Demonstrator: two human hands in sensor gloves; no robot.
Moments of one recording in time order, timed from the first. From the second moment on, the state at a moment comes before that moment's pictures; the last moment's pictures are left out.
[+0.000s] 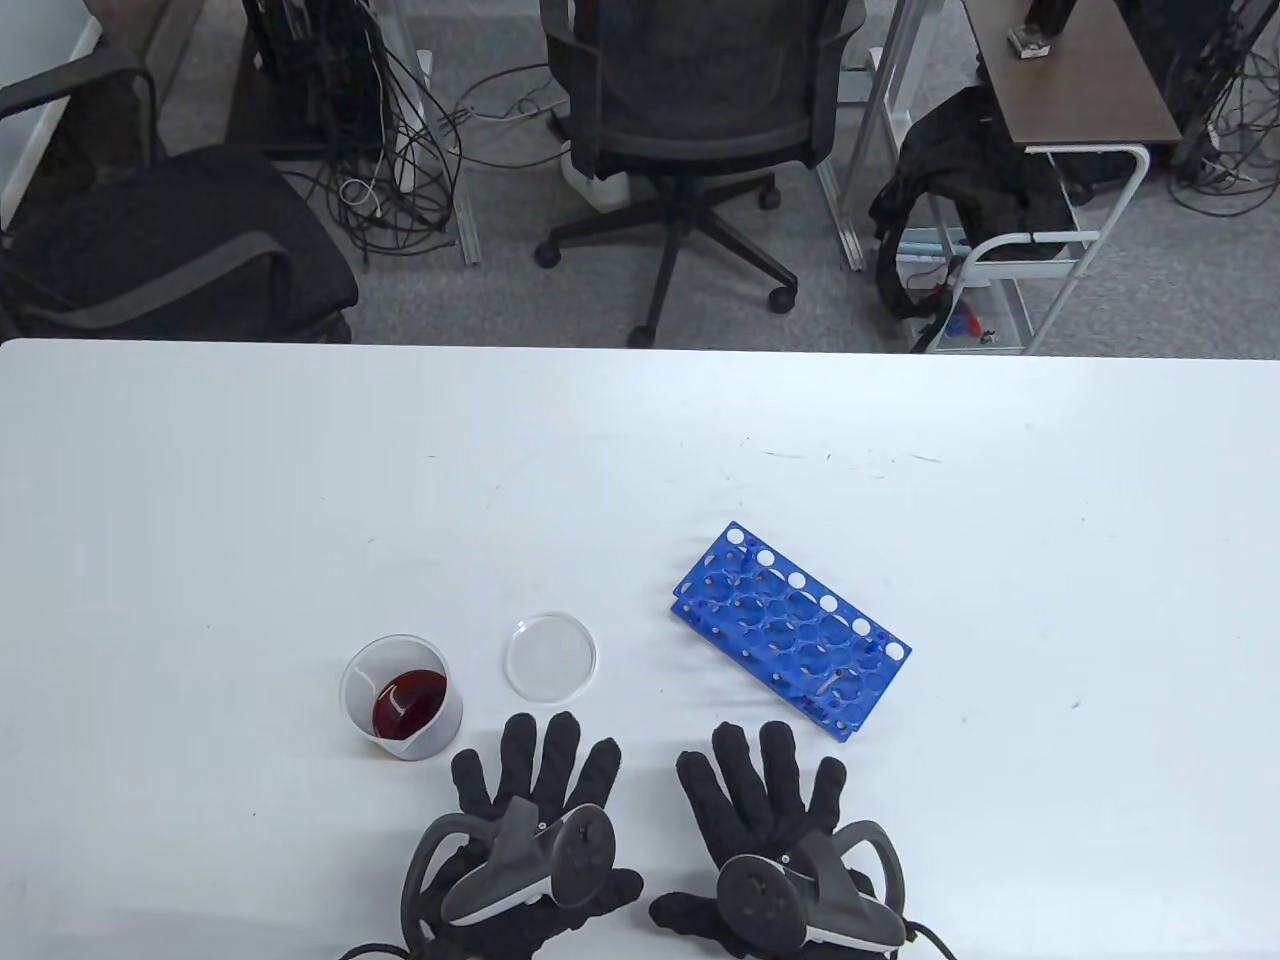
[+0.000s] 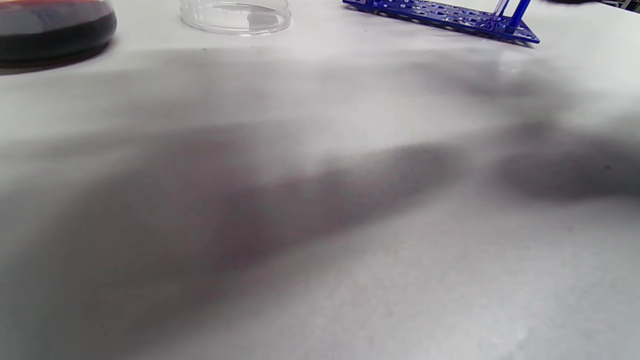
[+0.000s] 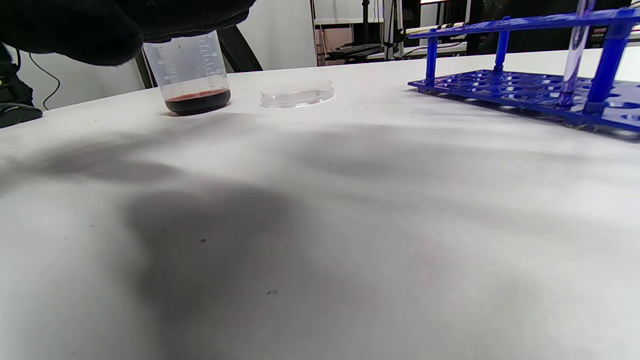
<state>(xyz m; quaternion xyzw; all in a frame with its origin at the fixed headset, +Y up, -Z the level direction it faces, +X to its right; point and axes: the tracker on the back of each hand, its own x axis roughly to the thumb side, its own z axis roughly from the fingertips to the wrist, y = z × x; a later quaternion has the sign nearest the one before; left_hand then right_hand) -0.105 -0.743 -0.110 -0.23 -0.16 0.00 0.96 0.104 -0.745 -0.097 0.28 0.11 0.95 0.07</state>
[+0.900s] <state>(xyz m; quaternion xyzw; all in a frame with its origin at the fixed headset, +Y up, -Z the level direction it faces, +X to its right) -0.102 -0.749 -0.245 -0.17 0.02 -0.05 0.98 0.110 -0.743 -0.097 0.29 0.11 0.95 0.10</state>
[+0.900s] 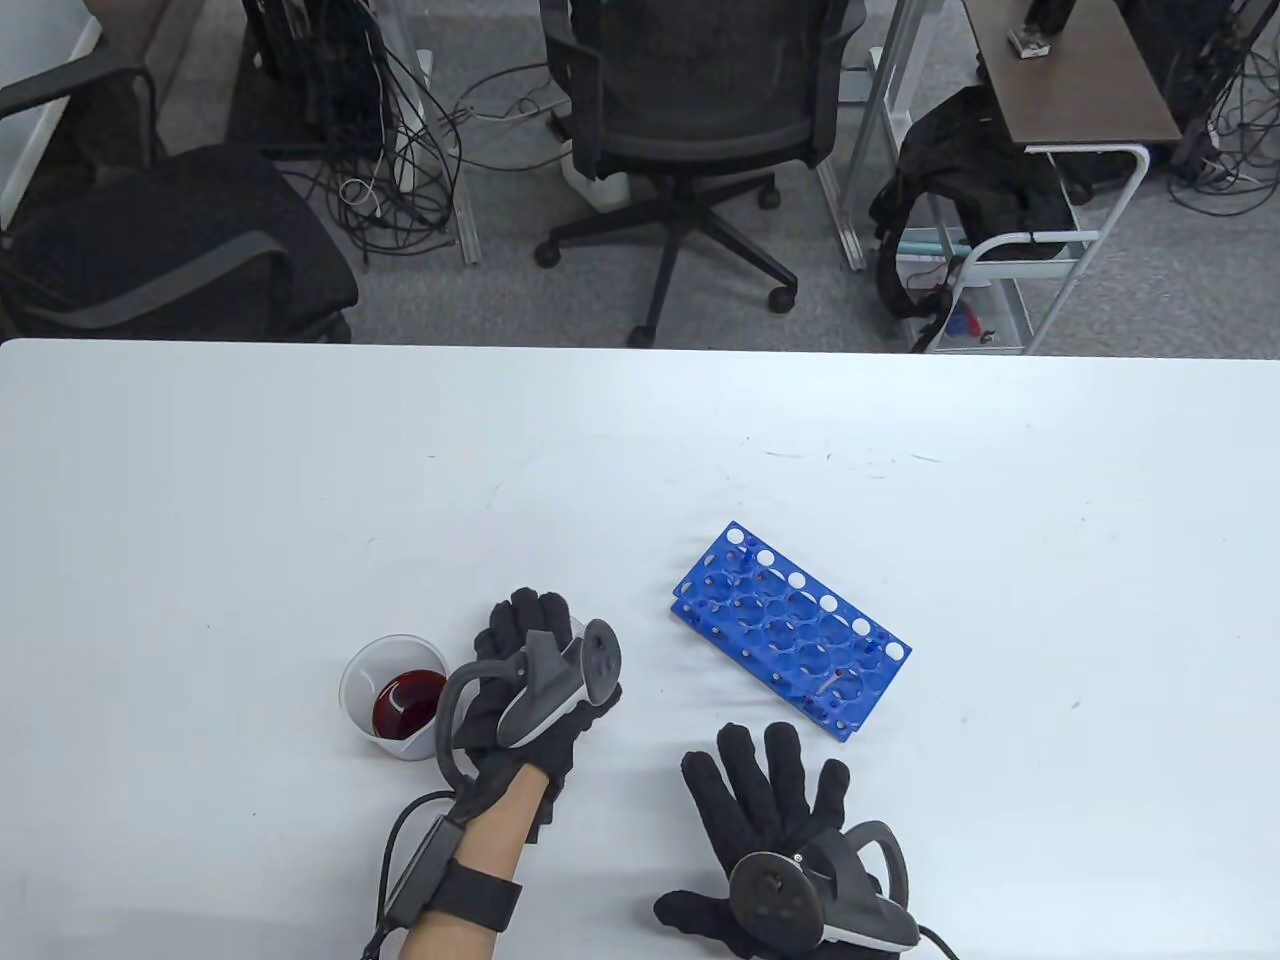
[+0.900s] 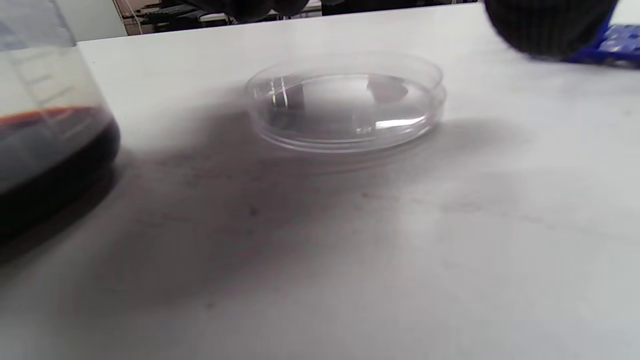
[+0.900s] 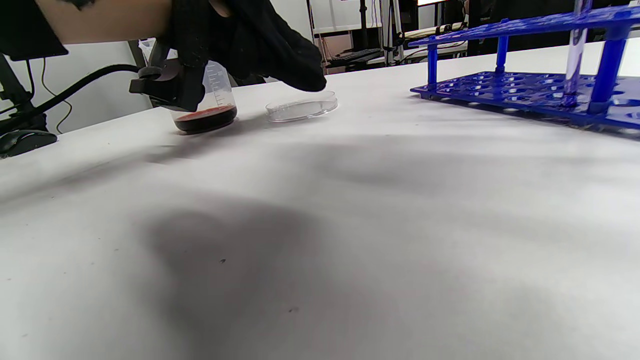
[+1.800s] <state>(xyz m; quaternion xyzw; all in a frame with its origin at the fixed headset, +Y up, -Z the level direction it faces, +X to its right) -0.089 -0.765 -0.219 -0.17 -0.10 -0.11 0.97 0.113 -0.741 -0.099 0.28 0.11 0.95 0.10</state>
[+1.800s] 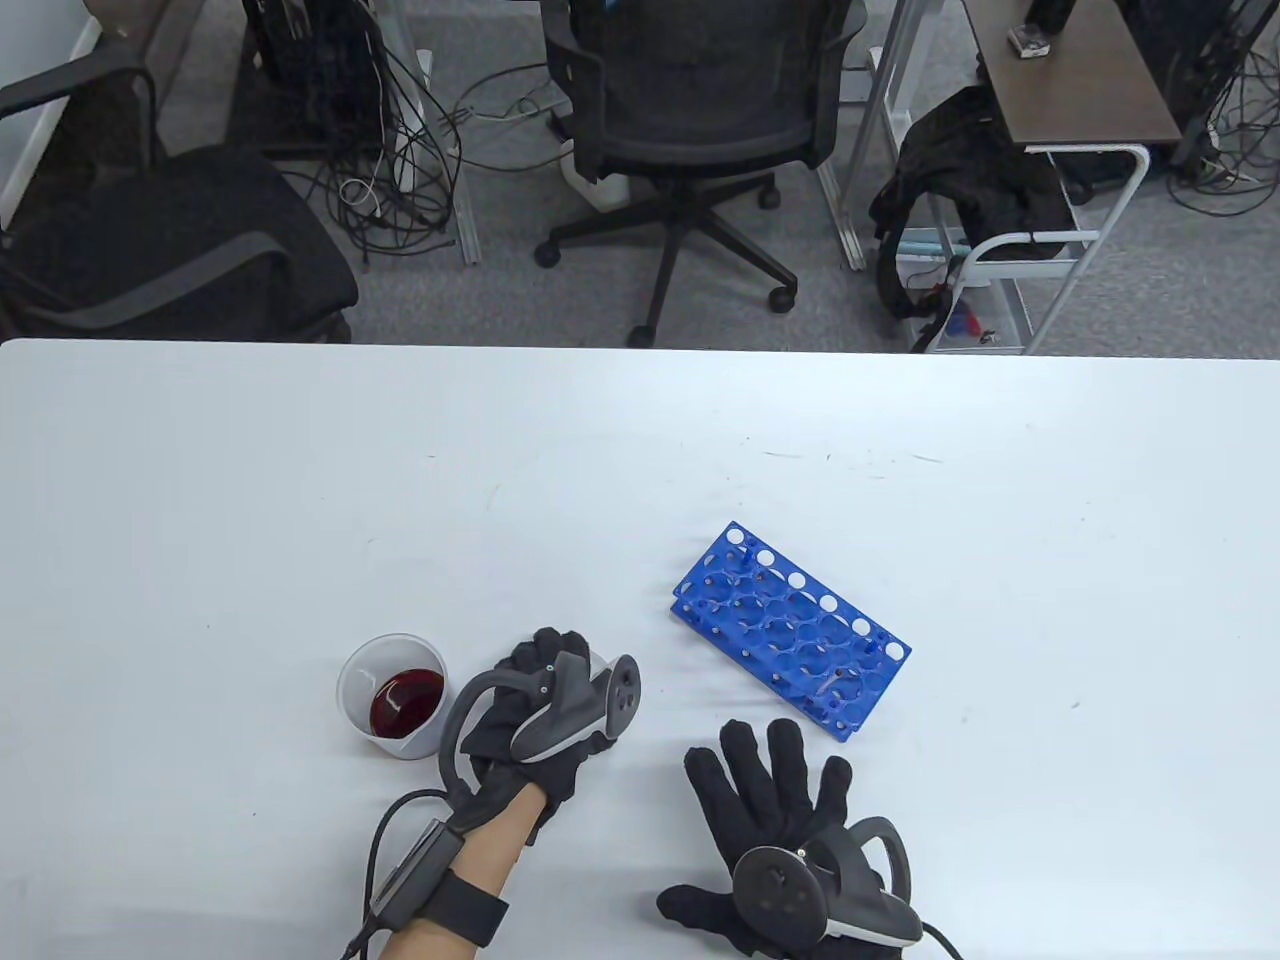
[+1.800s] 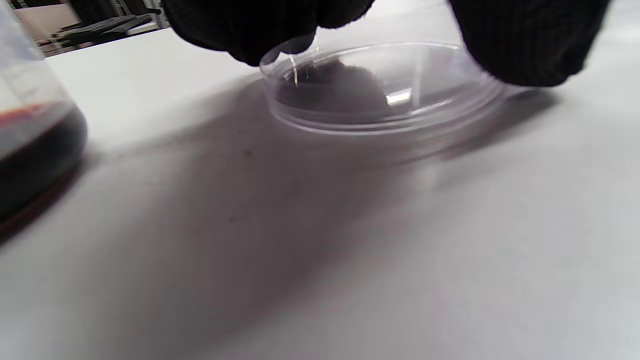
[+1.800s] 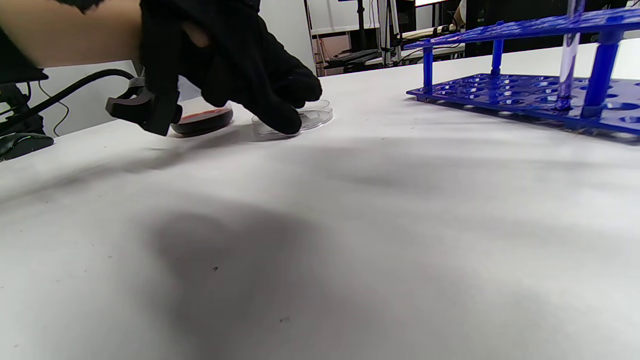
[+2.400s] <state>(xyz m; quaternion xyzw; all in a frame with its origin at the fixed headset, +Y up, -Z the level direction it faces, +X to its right) -0.070 -0.771 -0.124 -0.13 -0.25 -0.13 0.95 0.113 -0.742 -0.103 0.28 0.12 0.95 0.08</state>
